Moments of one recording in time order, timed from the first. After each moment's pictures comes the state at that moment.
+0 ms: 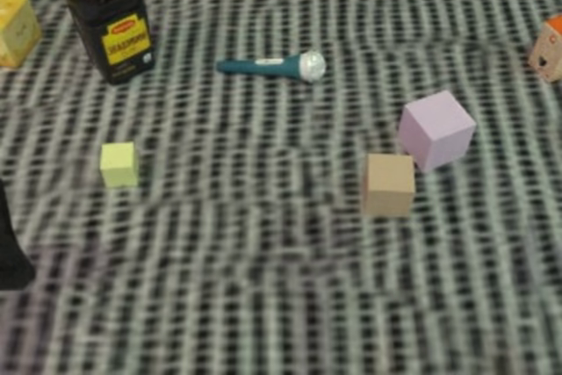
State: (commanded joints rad) left arm 0.00 0.00 0.00 0.00 0.00 0.00; right arm 0.00 0.00 0.00 0.00 0.00 0.00
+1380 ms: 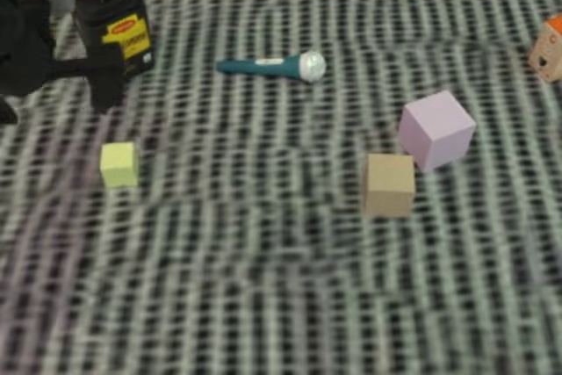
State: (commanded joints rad) left arm -0.14 1.75 1.39 -0.93 0.00 -0.21; right arm 0.00 0.00 0.00 0.00 0.00 0.00
